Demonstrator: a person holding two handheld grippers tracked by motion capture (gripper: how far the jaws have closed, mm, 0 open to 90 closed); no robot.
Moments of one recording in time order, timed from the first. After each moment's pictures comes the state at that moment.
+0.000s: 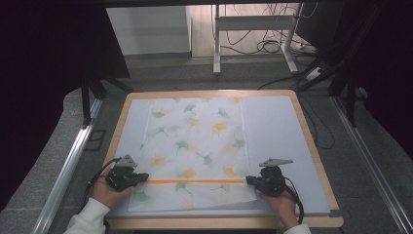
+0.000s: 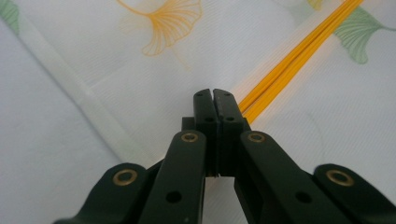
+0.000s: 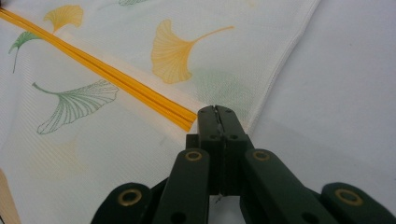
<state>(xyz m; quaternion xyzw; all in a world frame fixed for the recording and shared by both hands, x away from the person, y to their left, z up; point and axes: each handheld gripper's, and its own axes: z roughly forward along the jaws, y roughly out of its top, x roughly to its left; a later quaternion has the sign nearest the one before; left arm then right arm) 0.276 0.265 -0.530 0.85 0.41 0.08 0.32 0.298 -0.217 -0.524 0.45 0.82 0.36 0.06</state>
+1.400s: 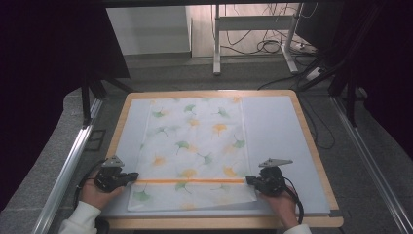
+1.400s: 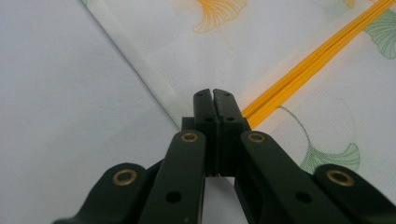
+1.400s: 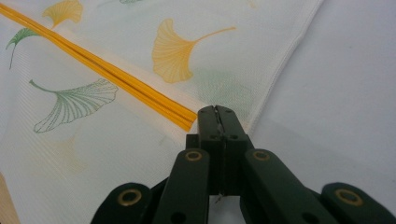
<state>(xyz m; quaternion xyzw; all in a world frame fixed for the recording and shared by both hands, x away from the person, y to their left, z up) 0.269 0.293 -0.533 0.82 0.45 0.09 0.34 0.297 -0.216 -0.523 0.44 0.82 0.36 0.06</state>
